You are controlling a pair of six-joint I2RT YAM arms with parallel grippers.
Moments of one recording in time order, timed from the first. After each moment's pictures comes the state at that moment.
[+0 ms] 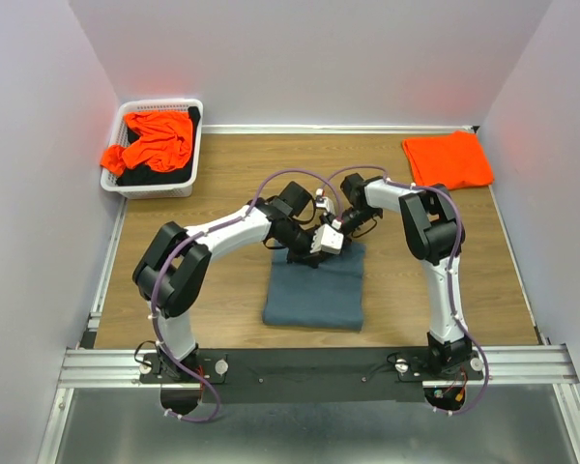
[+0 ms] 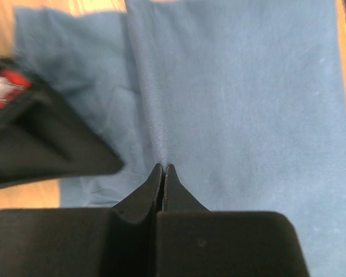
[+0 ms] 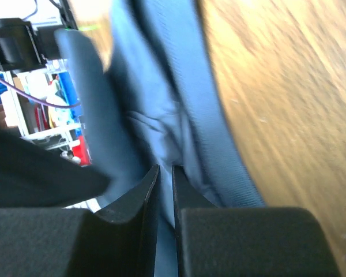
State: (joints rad) left arm -0.70 1.81 1.24 -0.57 0.75 0.91; right arm 0.39 2.27 1.55 -0.89 -1.07 -0.22
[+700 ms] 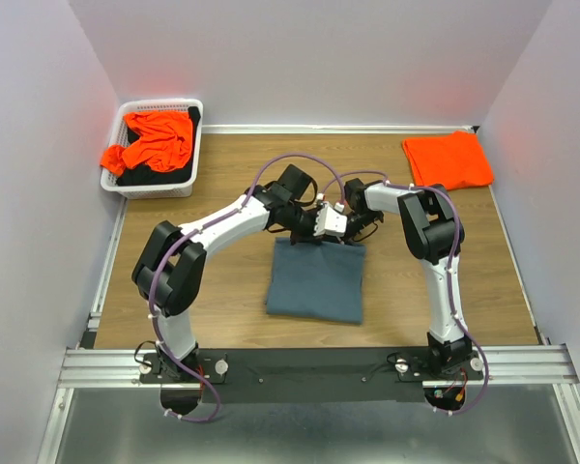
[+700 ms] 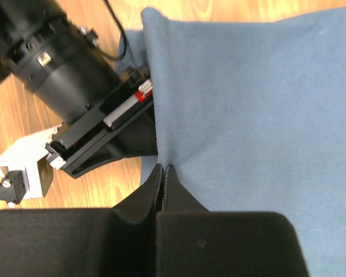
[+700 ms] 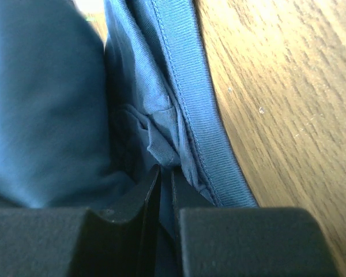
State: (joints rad) left arm -0.68 1.80 1.37 -0.57 0.66 0.92; right arm 0.39 2.30 1.50 -0.88 -1.09 -0.26
